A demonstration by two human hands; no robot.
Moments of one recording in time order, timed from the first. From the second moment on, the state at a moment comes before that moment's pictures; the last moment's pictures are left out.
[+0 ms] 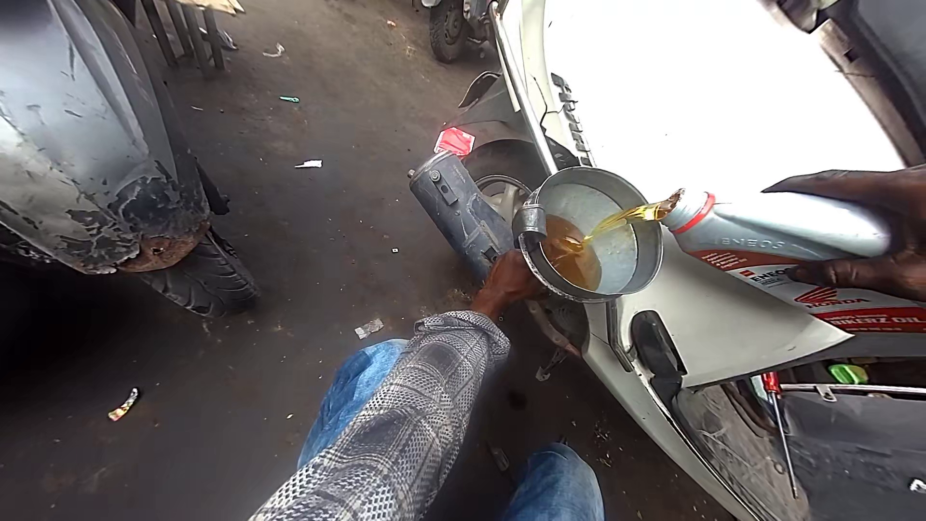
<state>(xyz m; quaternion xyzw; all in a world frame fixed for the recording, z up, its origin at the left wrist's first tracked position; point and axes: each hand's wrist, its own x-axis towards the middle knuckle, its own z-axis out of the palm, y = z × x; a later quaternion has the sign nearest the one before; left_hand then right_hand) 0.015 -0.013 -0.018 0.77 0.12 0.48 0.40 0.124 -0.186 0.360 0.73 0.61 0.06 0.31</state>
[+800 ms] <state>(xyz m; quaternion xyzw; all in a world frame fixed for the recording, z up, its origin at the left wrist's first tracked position) 0.015 -0.013 -0.016 0.77 0.13 0.47 0.40 0.097 -0.177 0.371 0.68 0.64 0.11 0.35</state>
